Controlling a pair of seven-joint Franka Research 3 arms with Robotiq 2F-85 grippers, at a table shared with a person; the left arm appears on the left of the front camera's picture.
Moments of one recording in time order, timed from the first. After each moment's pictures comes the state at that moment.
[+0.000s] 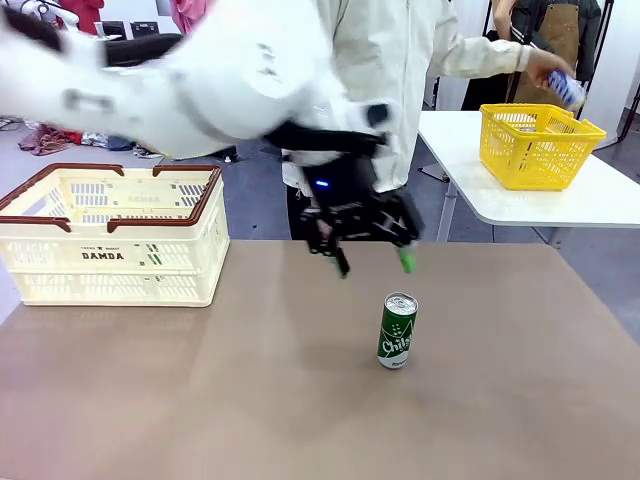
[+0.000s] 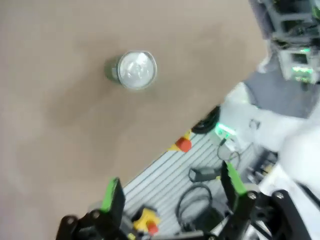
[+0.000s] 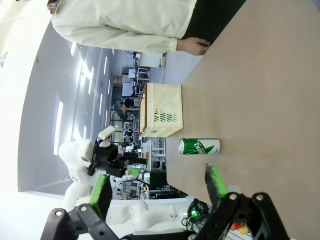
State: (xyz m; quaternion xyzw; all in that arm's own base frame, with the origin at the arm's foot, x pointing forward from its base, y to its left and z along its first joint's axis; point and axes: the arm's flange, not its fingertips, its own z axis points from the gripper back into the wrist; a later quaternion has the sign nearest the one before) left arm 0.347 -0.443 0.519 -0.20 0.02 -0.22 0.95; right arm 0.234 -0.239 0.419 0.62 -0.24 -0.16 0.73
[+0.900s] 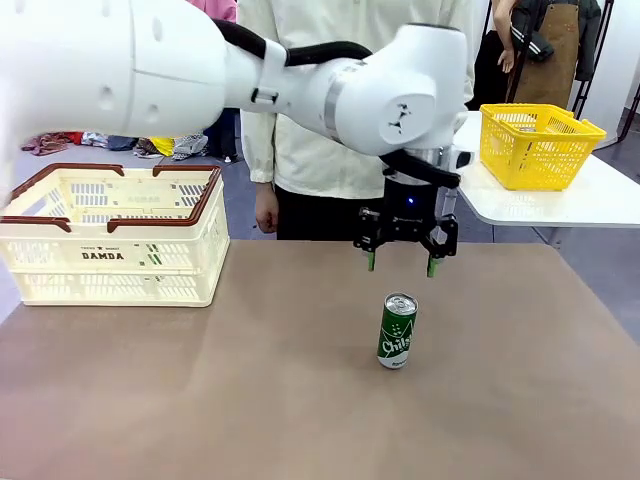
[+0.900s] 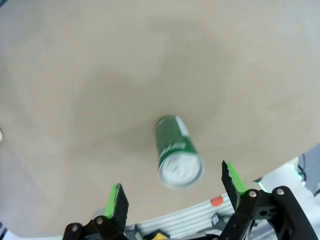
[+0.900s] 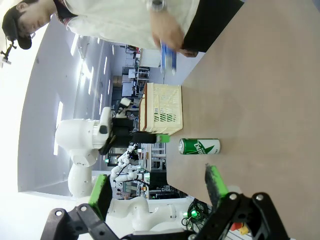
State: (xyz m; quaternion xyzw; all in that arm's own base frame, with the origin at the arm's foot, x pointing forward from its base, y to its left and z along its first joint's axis) left arm 0.411 -0.530 0.480 -0.02 -0.01 -0.12 0.99; right arm 0.234 -0.239 0.418 0.62 -0.24 -0.16 0.73
